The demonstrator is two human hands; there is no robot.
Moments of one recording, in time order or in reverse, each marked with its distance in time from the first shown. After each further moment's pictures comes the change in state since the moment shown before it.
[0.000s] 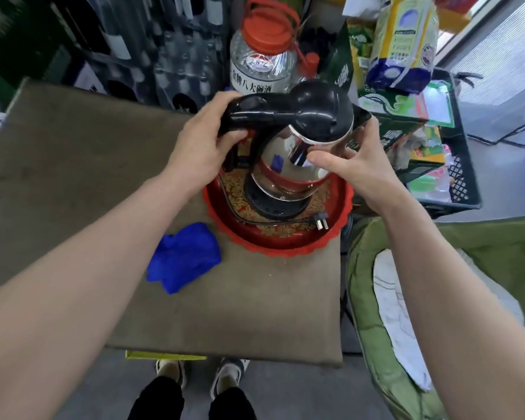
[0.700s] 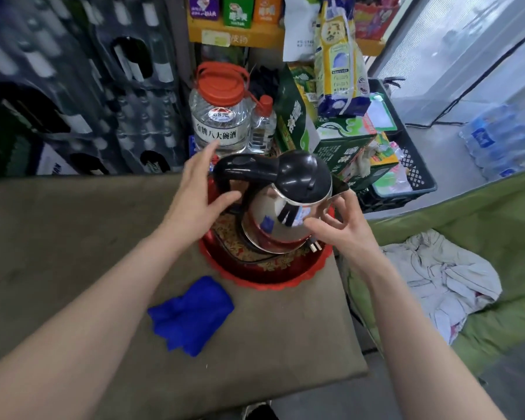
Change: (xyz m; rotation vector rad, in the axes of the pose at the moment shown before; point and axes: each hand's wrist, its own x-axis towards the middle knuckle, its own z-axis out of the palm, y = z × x) left_hand 0.026 -0.008 -0.020 -0.115 -0.268 -0.031; right_hand -0.063 0.004 0.026 0.285 0.164 0.195
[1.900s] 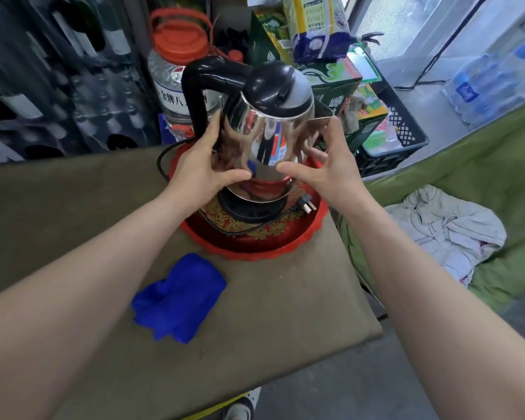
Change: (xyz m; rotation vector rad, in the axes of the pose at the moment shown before) left_hand 0.017 -0.034 0.061 -0.056 -0.168 0.064; right_hand 0.024 0.025 0.013 -0.235 0.183 -0.267
